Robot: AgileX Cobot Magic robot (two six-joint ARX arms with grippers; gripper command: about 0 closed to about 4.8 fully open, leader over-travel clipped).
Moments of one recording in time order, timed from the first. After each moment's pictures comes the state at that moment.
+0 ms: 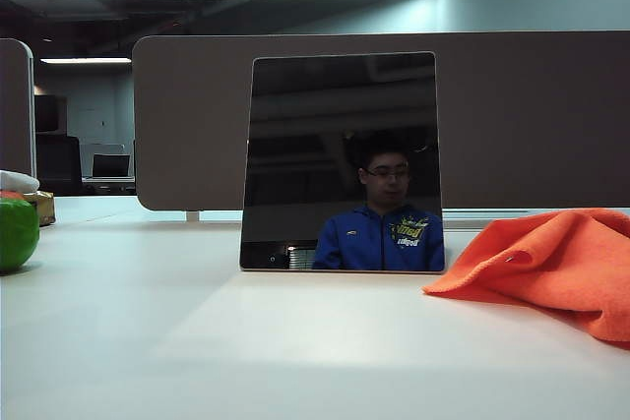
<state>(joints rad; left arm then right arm) 0.03 0.01 0.01 0.04 0.11 0.00 -0.03 0.00 0.01 0.09 -0.05 -0.11</state>
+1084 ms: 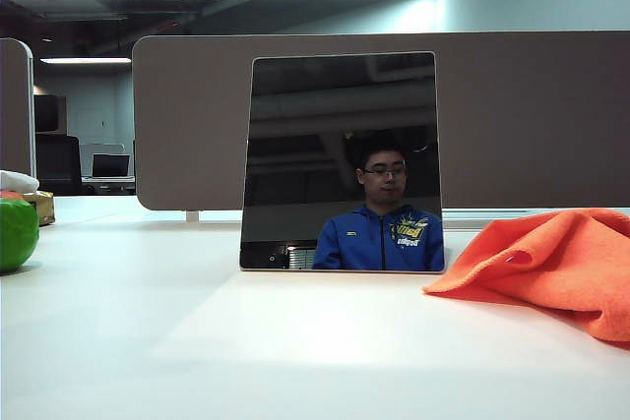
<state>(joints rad) 0.03 0.01 0.01 0.04 0.11 -0.02 -0.03 0.00 0.01 0.09 -0.05 -0.11</state>
